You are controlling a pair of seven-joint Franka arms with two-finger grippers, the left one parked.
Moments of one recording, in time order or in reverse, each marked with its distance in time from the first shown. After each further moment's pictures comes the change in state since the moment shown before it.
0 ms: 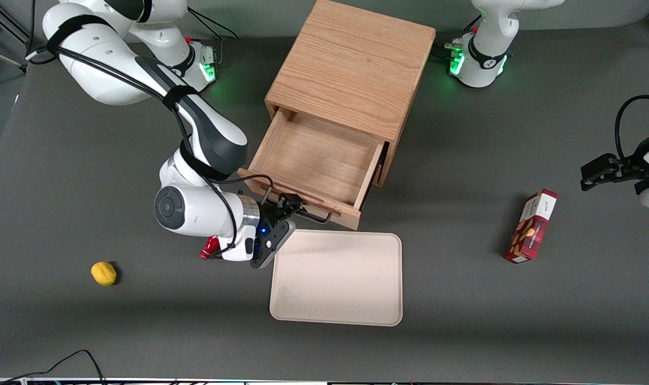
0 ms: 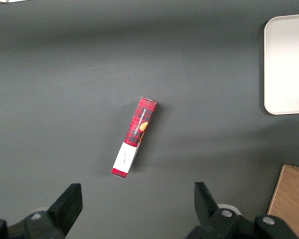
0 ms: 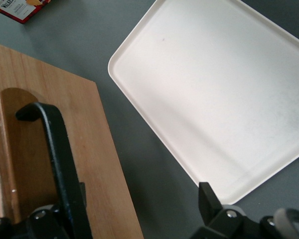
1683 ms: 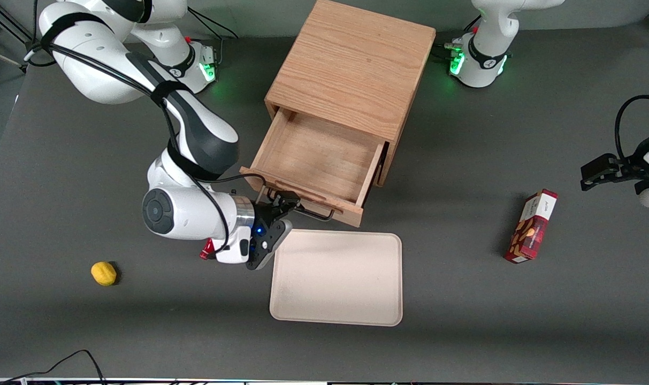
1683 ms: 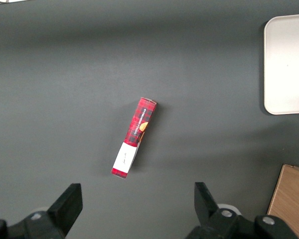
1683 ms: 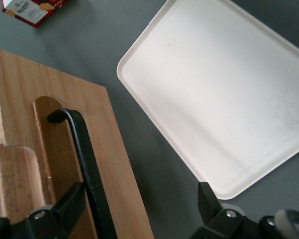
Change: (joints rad) arm -0.004 0.027 0.010 0.111 0.002 -0.099 0.006
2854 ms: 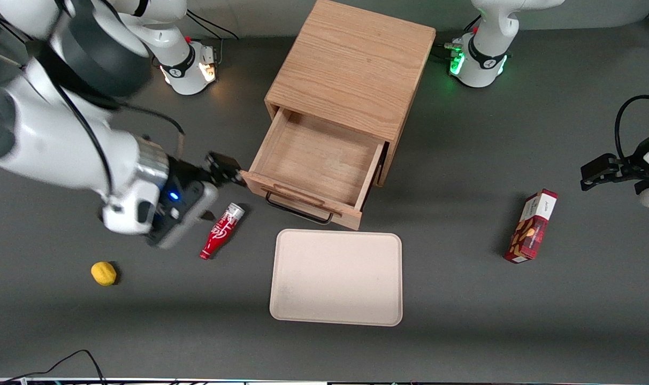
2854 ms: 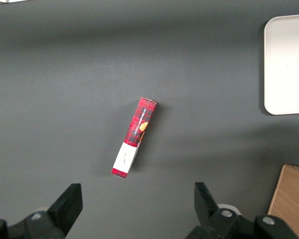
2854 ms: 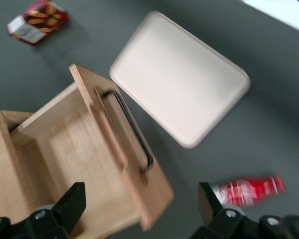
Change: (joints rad) arm -0.050 -0.292 -0.058 0.212 -0.027 -0.454 0.224
